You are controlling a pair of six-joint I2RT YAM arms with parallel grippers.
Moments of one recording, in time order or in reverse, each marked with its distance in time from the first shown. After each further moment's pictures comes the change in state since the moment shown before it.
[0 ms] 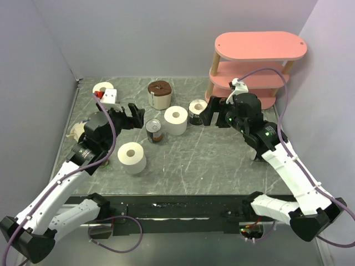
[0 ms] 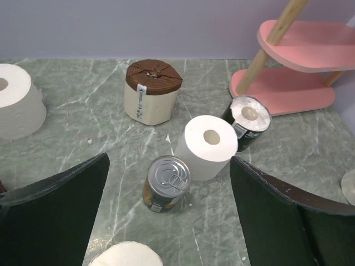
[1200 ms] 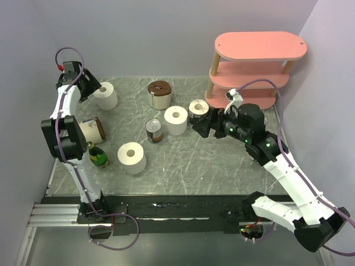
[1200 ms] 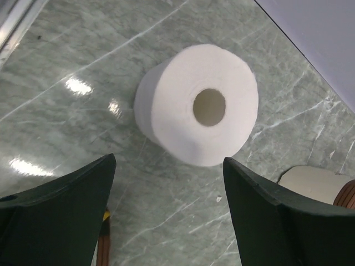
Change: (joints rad) left arm 0.742 1.140 0.906 -0.421 0.231 -0.264; right arm 0.000 -0.124 -0.181 0.140 -0.272 0.072
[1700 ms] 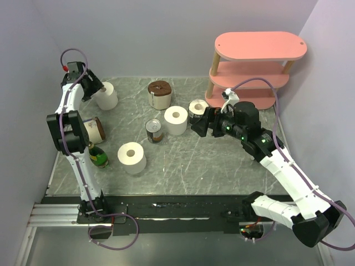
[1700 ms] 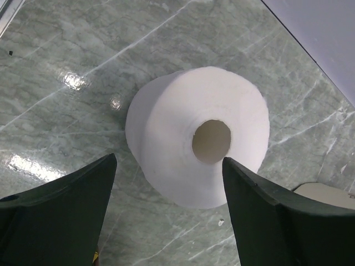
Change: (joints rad) left arm -0.007 0.174 0.145 0.002 0.018 -0.001; right arm 0.000 0.055 0.009 -0.009 0.007 -0.025
